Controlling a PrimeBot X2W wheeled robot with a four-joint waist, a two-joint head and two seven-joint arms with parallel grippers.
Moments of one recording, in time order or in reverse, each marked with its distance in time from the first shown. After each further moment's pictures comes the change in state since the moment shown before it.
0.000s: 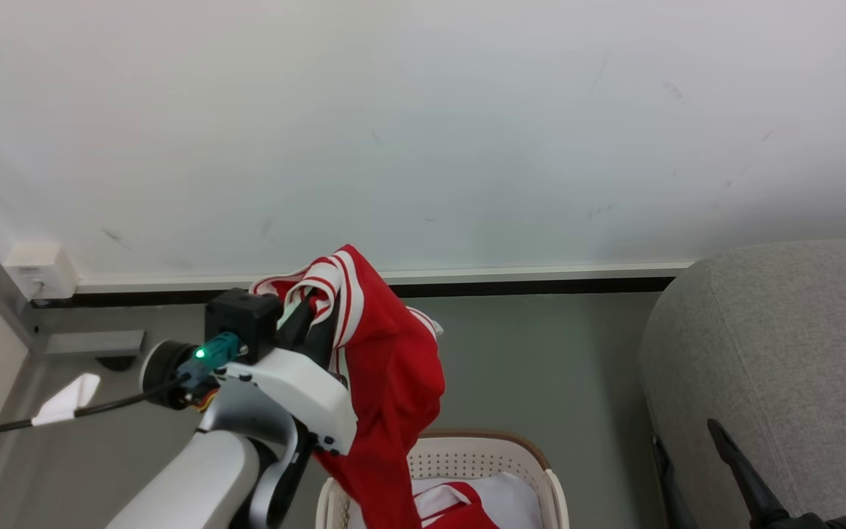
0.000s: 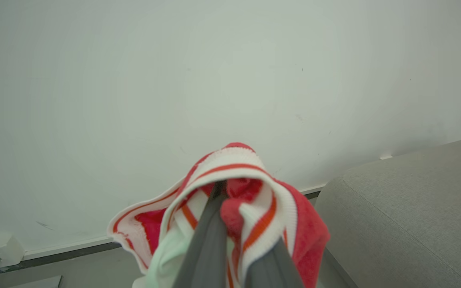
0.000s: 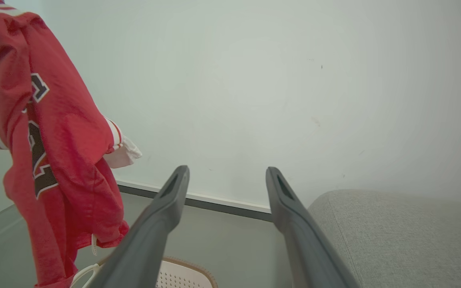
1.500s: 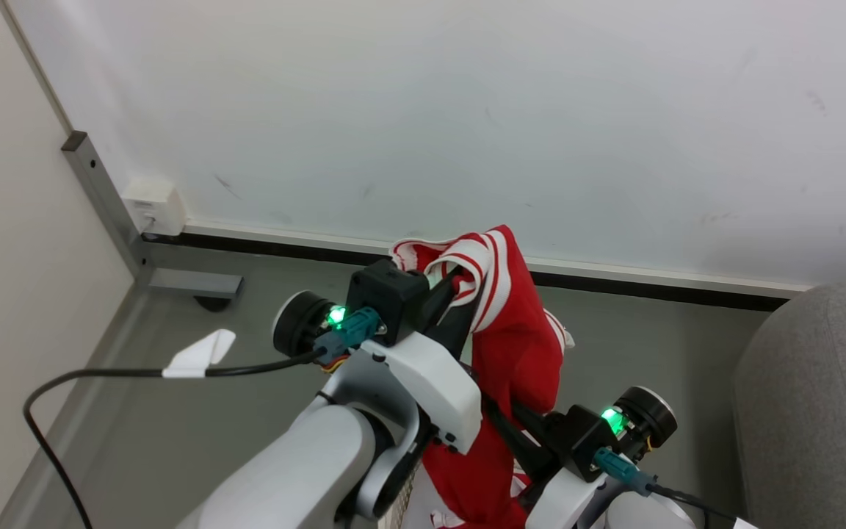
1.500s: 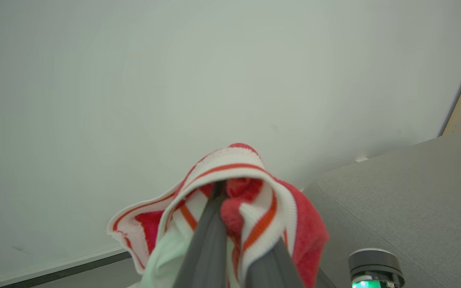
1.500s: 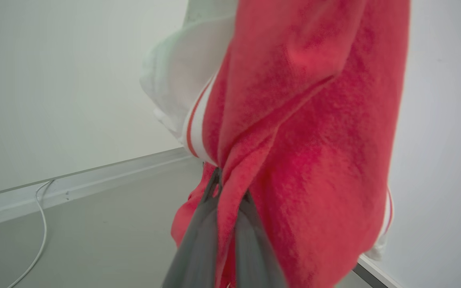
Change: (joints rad) left arm -0.158 -0.164 -0.160 0.001 0.030 -0.063 0.047; right arm -0.541 0.002 0.602 0.487 0.157 0.000 0.000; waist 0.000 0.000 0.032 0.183
